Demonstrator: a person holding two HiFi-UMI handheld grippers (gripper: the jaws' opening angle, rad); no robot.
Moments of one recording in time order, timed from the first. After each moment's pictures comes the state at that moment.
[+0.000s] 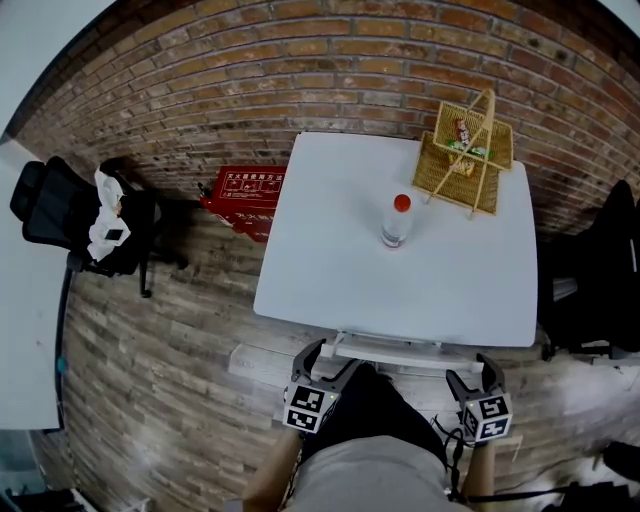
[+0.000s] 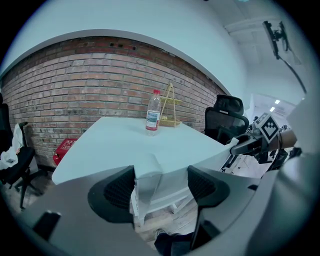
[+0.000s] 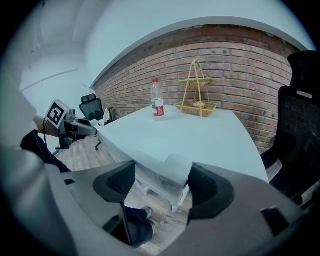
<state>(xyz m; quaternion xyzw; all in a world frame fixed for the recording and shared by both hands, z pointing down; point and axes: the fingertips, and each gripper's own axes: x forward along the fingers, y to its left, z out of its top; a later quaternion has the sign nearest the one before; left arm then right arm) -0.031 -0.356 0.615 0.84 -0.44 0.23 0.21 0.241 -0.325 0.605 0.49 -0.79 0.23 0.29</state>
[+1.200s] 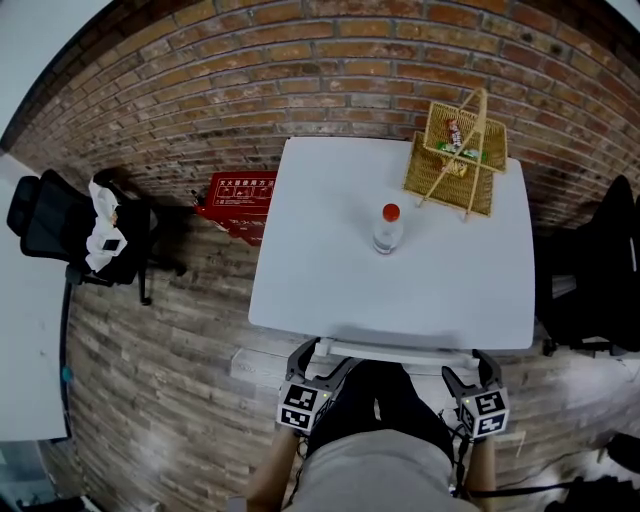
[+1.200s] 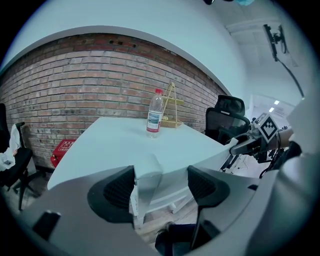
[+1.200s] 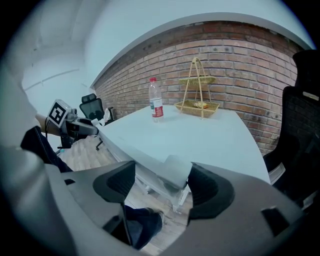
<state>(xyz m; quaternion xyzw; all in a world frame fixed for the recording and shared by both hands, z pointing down) -0.030 -0.383 0.615 0.84 -0.44 0.23 0.21 0.244 -0.349 0.610 0.48 -0.79 0.24 0.29</state>
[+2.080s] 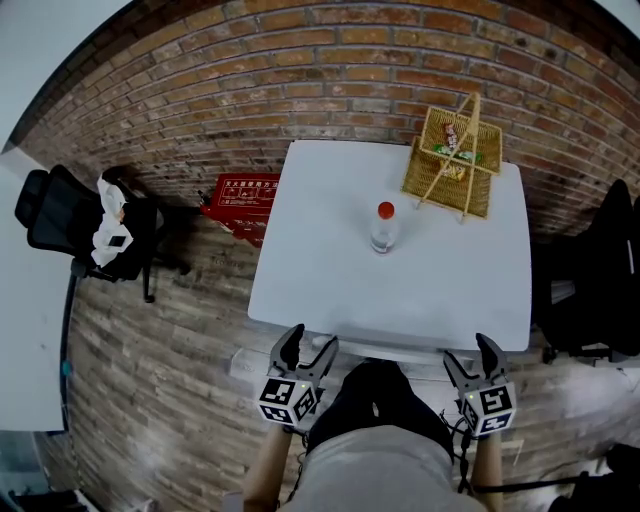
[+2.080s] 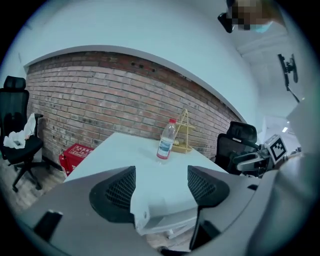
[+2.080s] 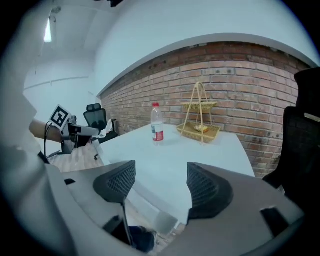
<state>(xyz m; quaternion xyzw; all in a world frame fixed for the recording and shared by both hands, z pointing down) -0.050 -0.406 0.548 0.82 -0.52 0.10 0.22 0.239 -0.379 0.542 0.48 -0.82 0.17 0.25</state>
